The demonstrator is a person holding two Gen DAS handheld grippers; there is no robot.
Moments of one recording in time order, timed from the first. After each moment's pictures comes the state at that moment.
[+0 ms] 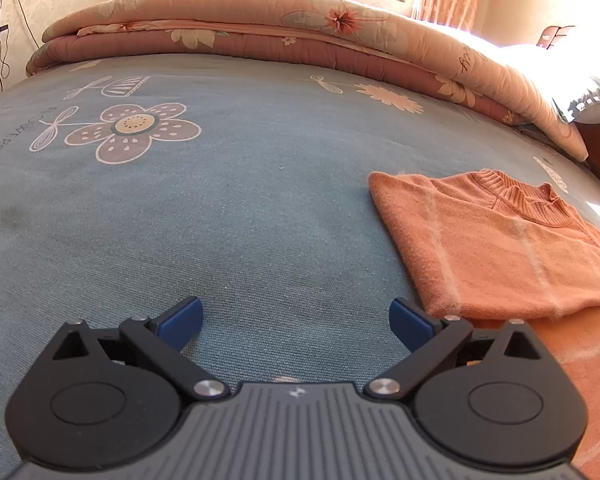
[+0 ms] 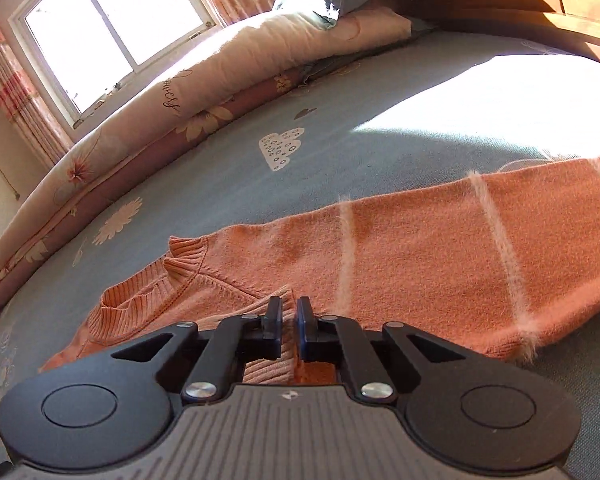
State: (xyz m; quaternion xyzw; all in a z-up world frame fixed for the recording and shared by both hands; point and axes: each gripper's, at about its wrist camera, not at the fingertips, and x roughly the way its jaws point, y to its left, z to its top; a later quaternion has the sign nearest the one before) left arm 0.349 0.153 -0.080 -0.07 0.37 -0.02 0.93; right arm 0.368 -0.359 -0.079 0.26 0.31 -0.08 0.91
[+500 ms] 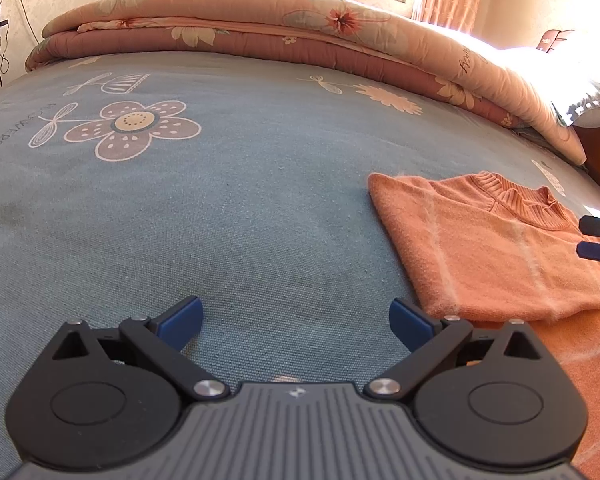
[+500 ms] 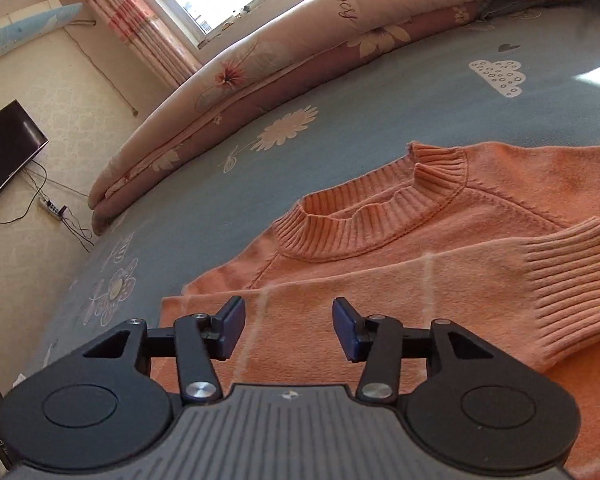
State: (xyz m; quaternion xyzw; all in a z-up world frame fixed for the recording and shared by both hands) left arm 0.350 0.155 -0.080 -0.07 0.37 -0.02 0.93; right arm 0.412 -0.217 -0.061 0.26 0.36 0.17 0.88
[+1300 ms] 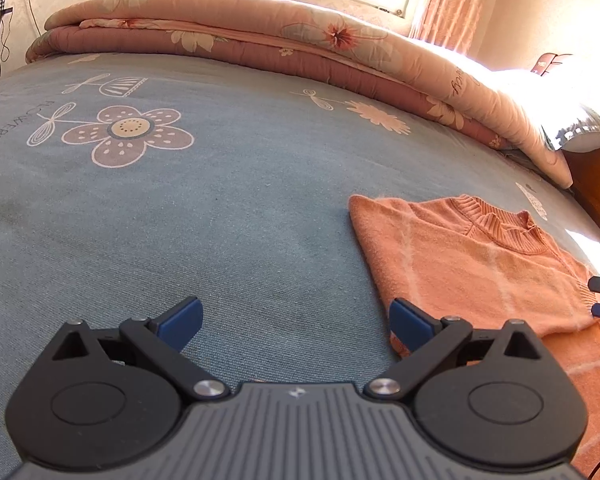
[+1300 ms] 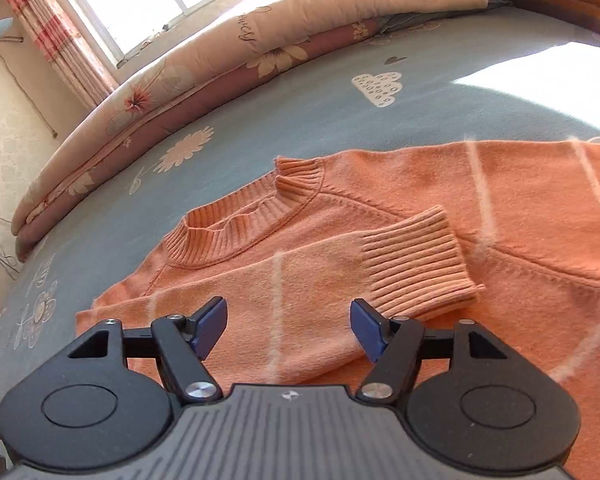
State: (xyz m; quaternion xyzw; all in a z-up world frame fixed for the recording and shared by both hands) left arm 0.340 0.151 -0.061 -0.10 0.35 -0.04 0.93; right arm 0.361 -0.282 -0.060 0.25 0.35 0.01 0.90
